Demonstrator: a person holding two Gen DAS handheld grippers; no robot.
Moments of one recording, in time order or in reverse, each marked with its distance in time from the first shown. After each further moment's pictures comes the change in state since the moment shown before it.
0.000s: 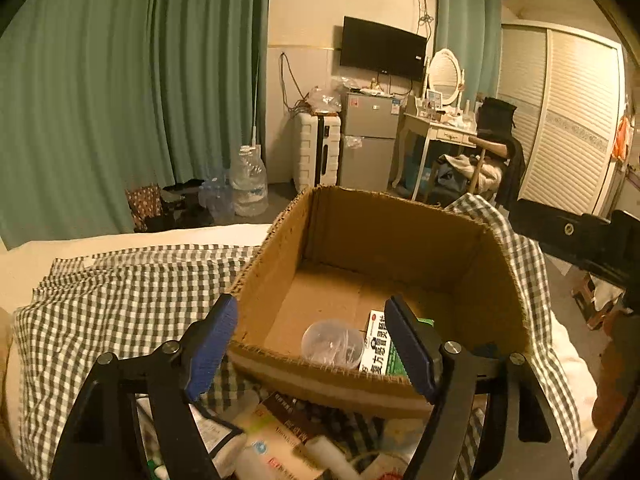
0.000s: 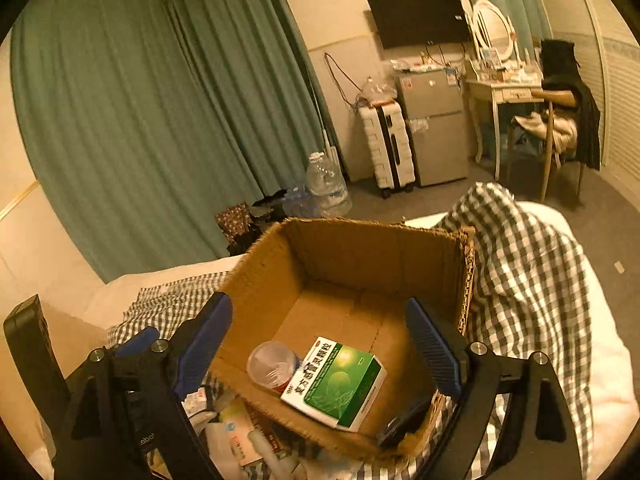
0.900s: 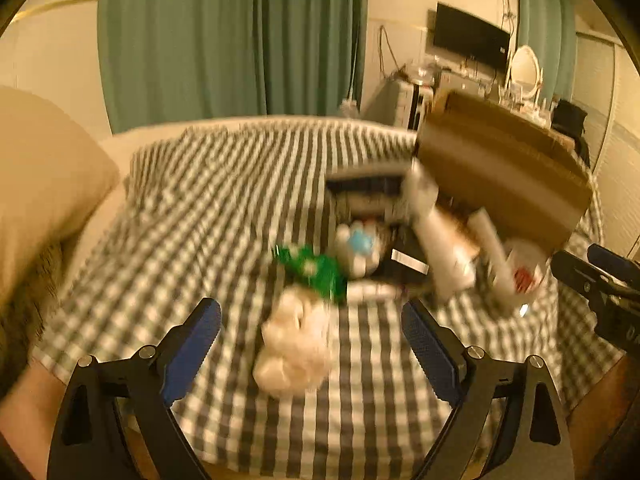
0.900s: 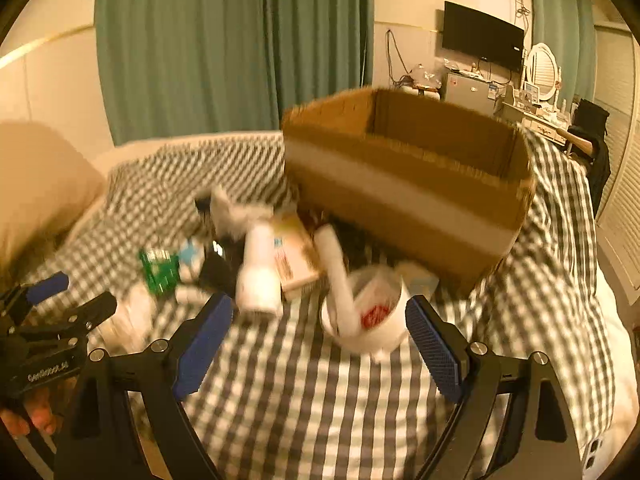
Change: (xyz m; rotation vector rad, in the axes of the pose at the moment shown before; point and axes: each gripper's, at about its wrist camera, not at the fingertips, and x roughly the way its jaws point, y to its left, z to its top) left arm -0.117 0.122 -0.222 -0.163 0.116 0.254; right arm -0.021 0.102 -0.230 -0.329 0.113 -0.091
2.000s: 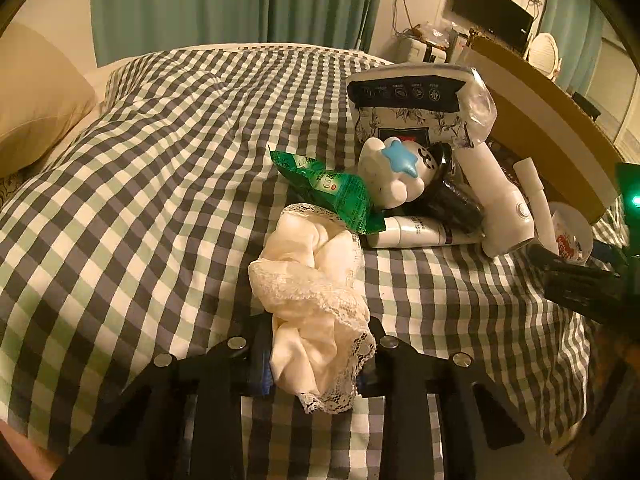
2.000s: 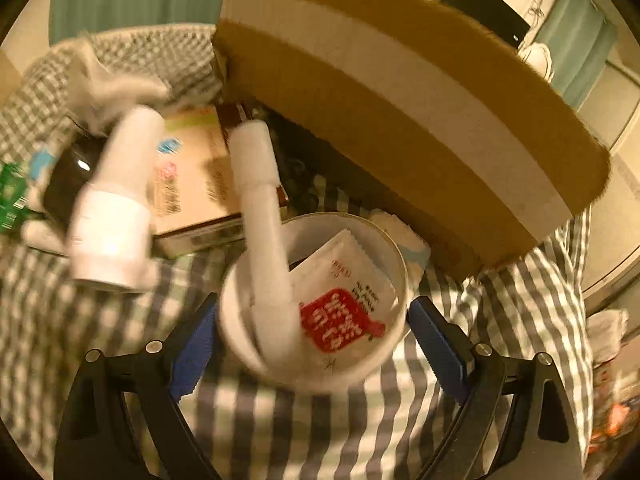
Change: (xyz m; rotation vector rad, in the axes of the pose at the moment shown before) left arm 0.070 0.020 -0.030 -0.087 0.171 -0.055; right arm 0.135 -0.005 -0.011 -0.156 0.265 -0.294
